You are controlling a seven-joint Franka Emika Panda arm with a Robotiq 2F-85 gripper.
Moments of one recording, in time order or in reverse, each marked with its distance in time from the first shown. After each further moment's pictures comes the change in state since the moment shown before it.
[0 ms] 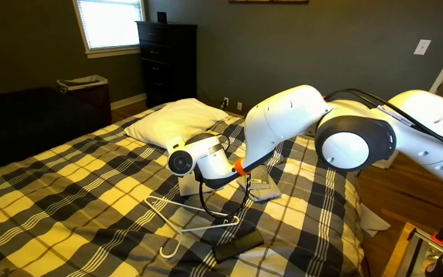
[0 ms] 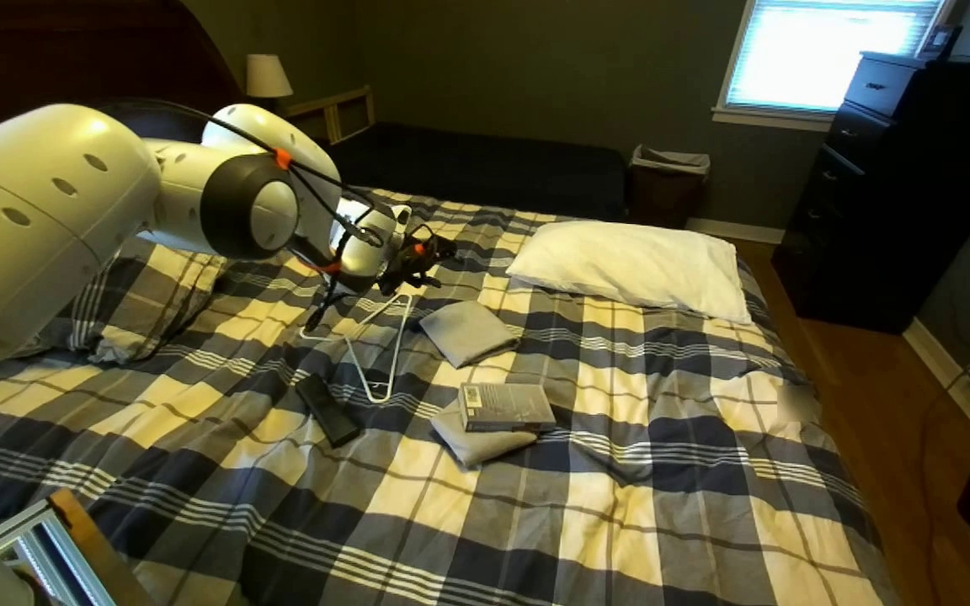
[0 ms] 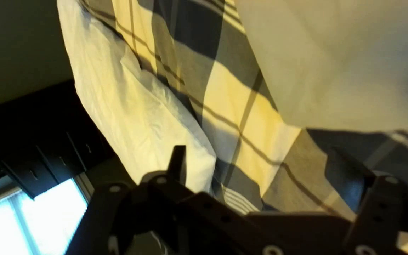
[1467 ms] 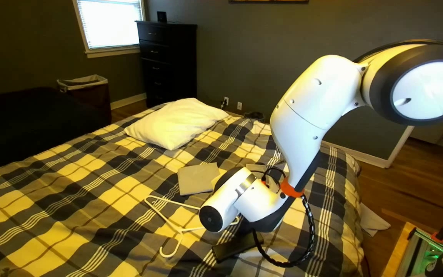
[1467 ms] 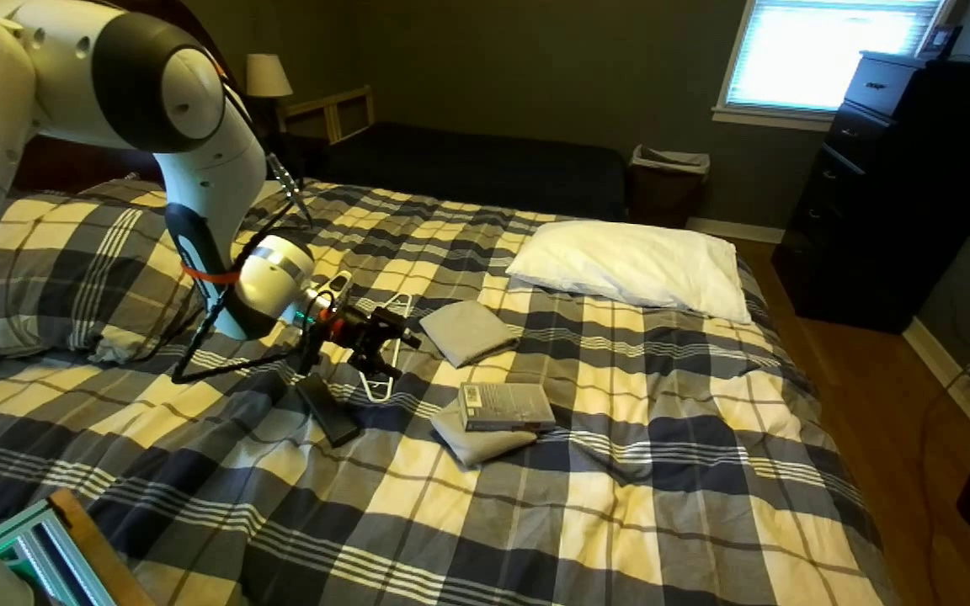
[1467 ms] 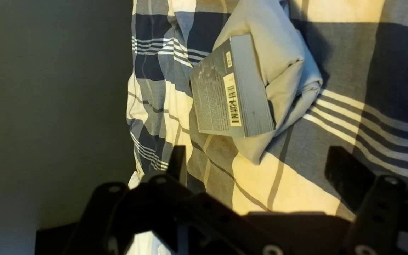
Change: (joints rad) arm 0.055 -0.376 0.079 -0.830 0.053 -0.500 0.367
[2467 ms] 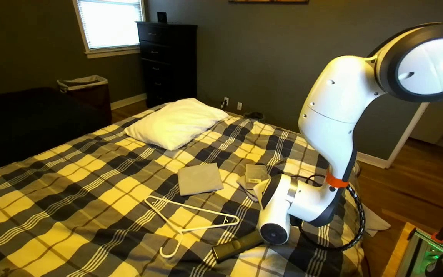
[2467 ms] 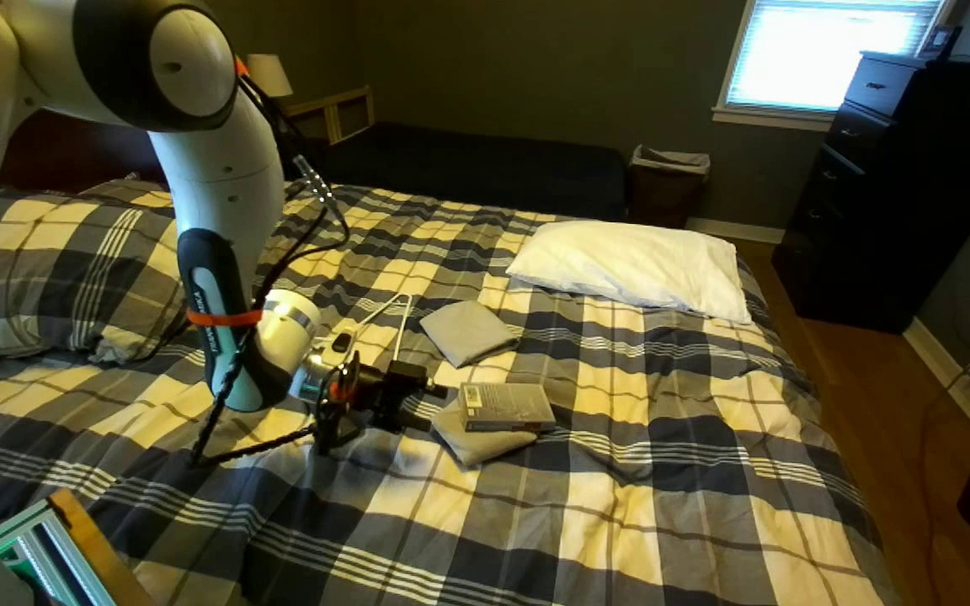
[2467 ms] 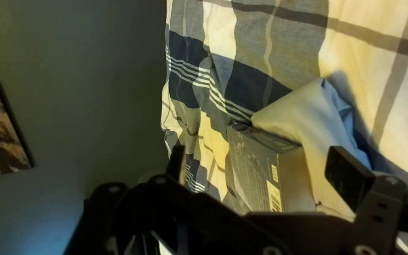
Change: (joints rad) arm -0.158 -0.095 -0.012 -0.373 -0.417 -0.021 0.366
